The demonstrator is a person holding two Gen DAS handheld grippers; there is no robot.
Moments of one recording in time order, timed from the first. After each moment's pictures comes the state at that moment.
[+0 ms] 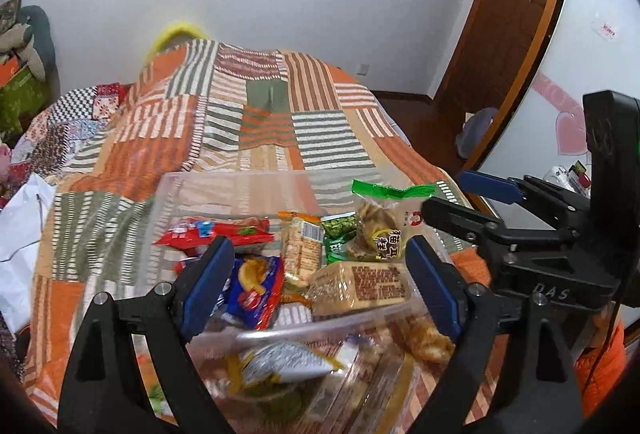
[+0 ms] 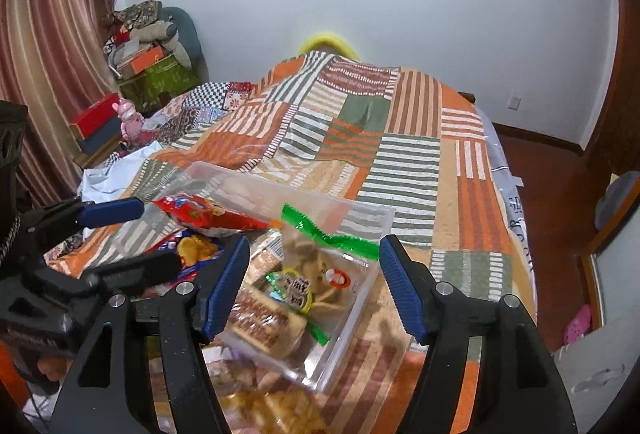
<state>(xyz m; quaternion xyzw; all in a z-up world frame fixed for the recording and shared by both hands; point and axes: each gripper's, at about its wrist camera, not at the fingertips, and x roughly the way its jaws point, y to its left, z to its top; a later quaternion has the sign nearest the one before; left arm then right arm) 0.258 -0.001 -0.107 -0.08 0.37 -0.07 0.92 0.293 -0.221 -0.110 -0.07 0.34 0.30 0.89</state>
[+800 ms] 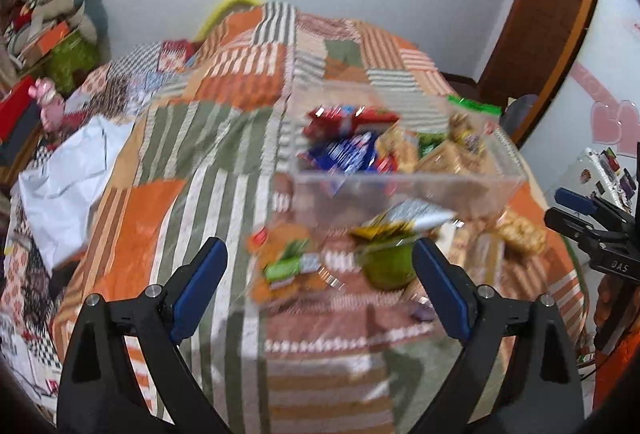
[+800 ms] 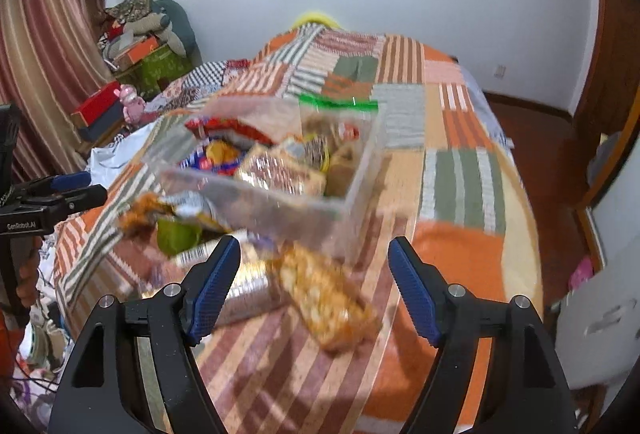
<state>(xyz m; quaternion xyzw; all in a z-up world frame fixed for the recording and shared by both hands) 0.156 0.078 -0.148 -0.08 0.42 0.01 0.90 0.221 -0.252 -0.154 -0.05 0.38 0.28 0.88</state>
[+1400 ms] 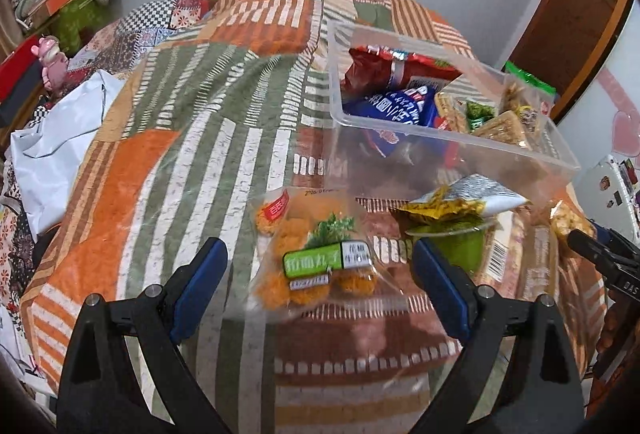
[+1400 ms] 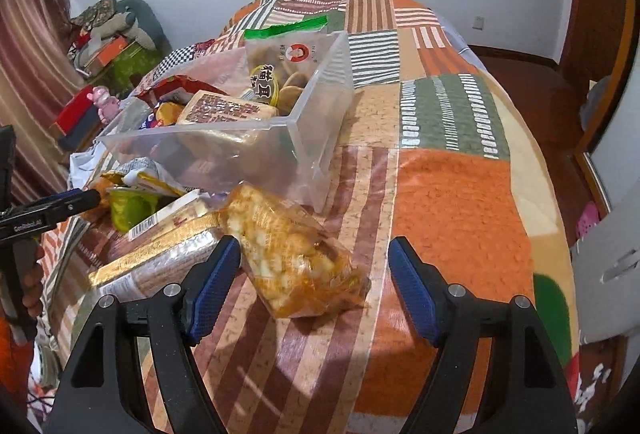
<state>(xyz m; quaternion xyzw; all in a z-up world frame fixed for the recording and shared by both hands) 0.188 0.092 -0.205 -0.11 0.46 0.03 0.88 0.224 -0.266 -0.194 -0.01 0.43 0.24 0.87</state>
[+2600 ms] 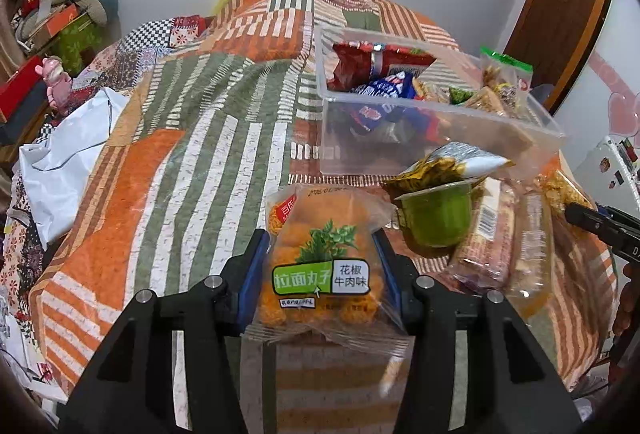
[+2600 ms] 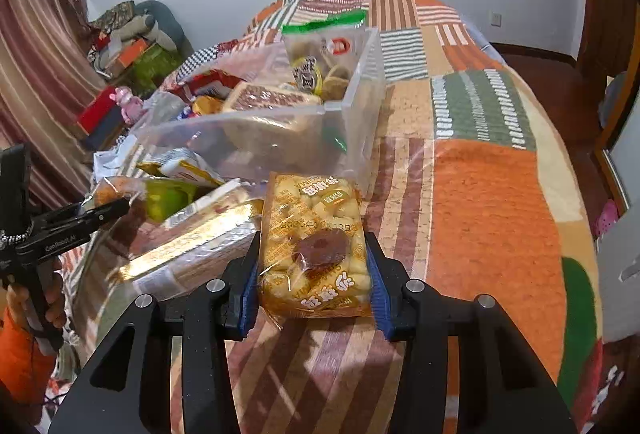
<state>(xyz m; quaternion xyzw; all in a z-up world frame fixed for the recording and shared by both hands) 0.147 0.079 -0.194 -0.08 0.44 0.03 0.90 0.211 -0.264 -0.188 0.01 0.43 0.28 0.86</state>
